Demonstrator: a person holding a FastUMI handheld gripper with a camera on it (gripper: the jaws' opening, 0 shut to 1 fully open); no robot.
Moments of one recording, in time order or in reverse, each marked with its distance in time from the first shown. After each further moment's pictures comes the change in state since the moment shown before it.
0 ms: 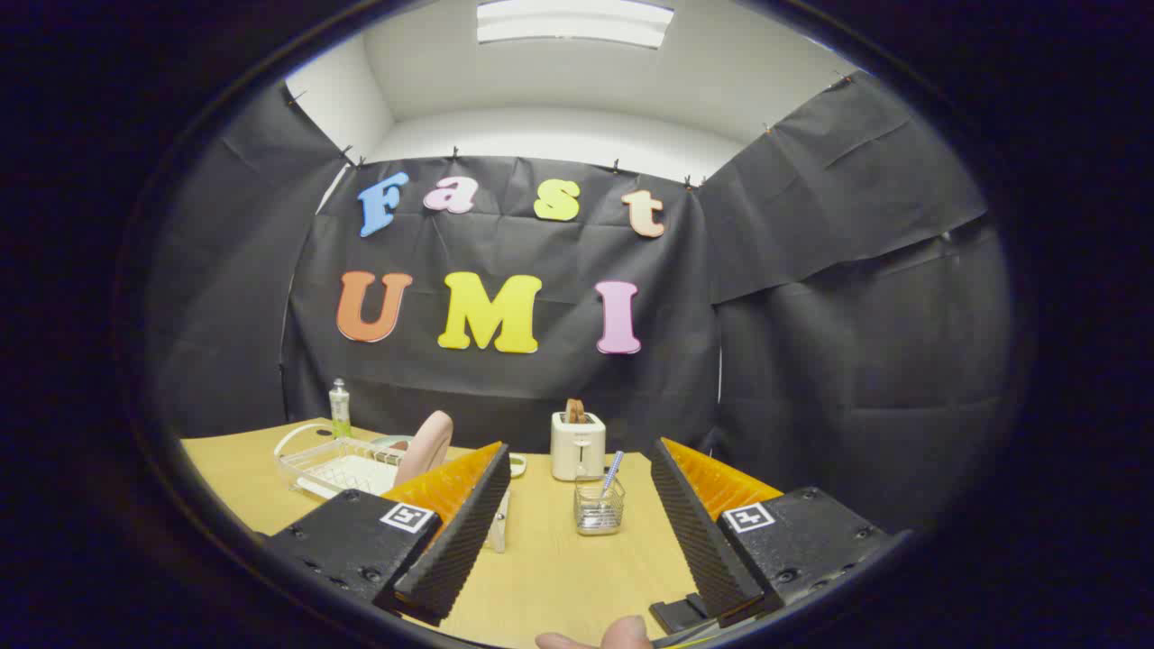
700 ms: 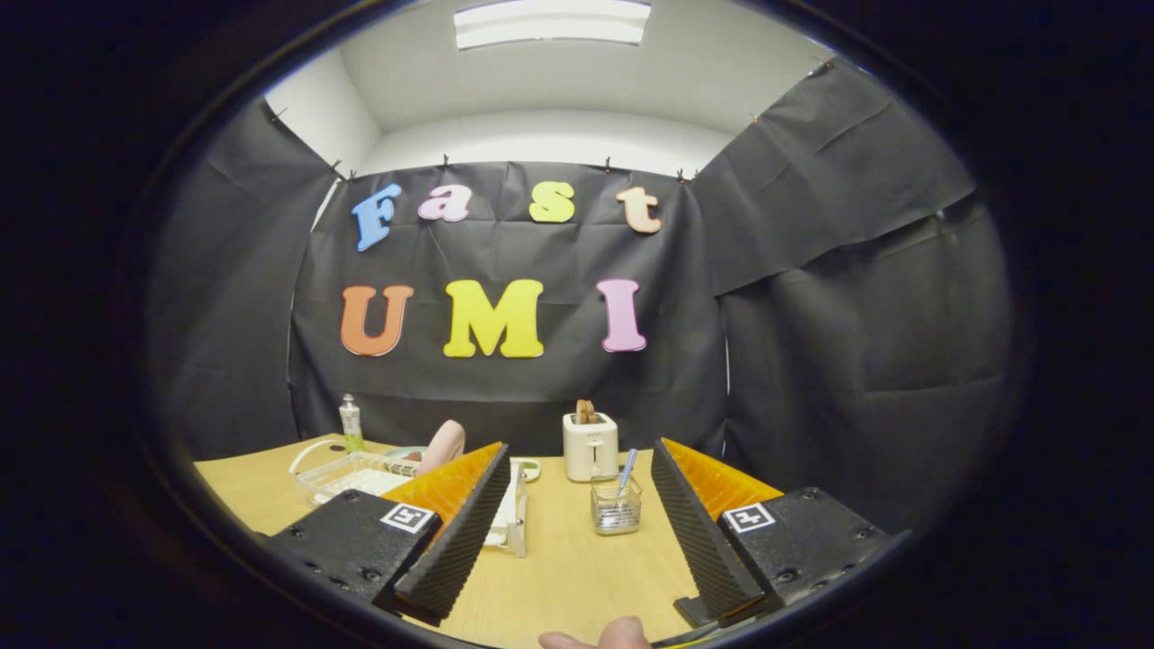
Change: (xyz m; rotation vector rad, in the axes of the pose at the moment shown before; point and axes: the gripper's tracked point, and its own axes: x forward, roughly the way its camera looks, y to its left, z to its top) arm 0.006 0.006 -0.007 0.065 0.020 0.016
